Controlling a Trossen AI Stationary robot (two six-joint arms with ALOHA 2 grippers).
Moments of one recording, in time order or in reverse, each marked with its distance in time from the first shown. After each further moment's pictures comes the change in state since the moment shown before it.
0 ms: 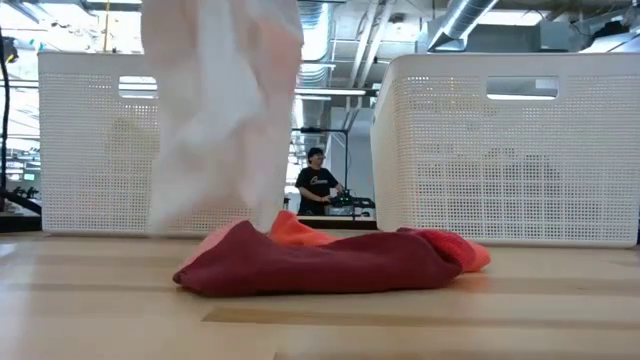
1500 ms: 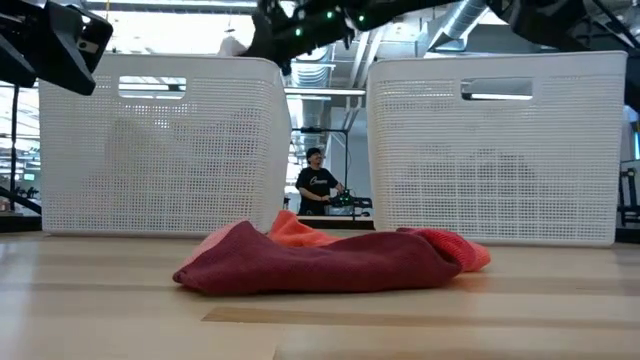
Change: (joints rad) left arm -0.062 0.001 -0.675 0.707 0.045 -0.090; right arm -0.737 0.297 0.456 -0.057 -0.918 0.121
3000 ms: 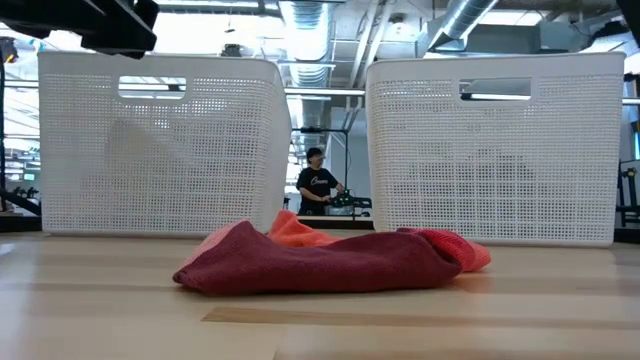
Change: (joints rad) left arm 0.150 0.049 -0.007 0.318 0.176 0.221; right arm 0.307 -0.339 0.001 -0.604 -0.019 0.024
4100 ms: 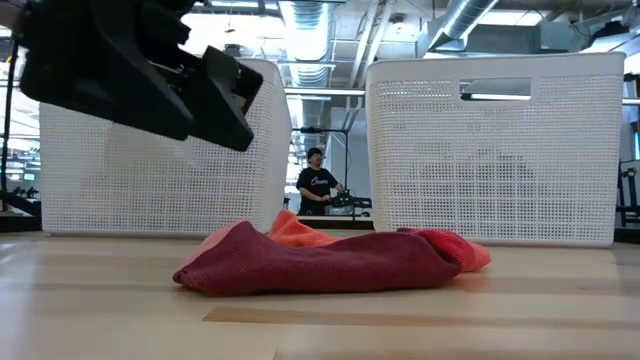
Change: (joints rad) left arm 0.207 0.493 0.201 0.206 0.411 0.073; right arm 0.496 -0.028 0.000 -0.459 0.235 0.369
